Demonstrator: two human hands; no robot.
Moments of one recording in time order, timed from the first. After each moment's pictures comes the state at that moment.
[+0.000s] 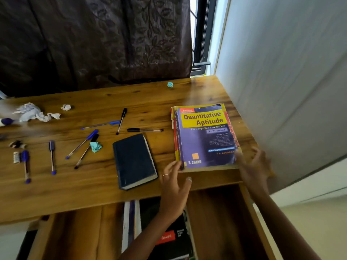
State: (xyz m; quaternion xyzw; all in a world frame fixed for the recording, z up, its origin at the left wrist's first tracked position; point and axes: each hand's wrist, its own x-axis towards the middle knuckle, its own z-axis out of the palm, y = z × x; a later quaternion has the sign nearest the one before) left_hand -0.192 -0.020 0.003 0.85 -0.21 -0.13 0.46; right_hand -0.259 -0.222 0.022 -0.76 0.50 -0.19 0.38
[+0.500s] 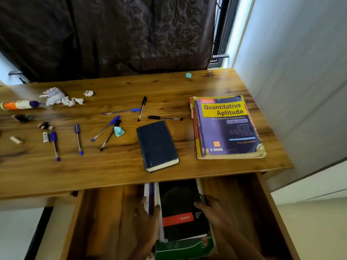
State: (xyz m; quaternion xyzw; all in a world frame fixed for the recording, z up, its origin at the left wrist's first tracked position) left_hand -0.218 0.124 -0.092 0.86 0.15 -0.15 0.47; right_hand -0.297 -0.071 -0.091 -0.68 0.38 0.17 0.60
